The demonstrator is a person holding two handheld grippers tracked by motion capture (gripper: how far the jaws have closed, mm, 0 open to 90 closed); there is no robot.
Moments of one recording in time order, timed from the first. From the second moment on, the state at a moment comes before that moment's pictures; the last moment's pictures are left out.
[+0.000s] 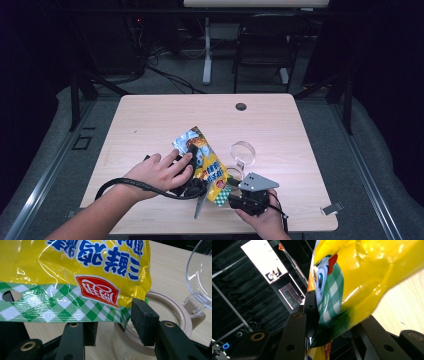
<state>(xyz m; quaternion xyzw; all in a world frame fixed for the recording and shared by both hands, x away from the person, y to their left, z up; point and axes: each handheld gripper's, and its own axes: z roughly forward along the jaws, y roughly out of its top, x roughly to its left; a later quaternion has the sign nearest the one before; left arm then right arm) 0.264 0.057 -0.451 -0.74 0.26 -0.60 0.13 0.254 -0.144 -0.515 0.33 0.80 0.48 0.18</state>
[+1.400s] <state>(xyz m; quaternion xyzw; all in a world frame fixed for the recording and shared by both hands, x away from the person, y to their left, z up) 0.263 0.056 -0.448 -0.73 0.28 -0.61 0.13 0.254 -0.141 -0.515 0.33 0.79 0.48 0.18</state>
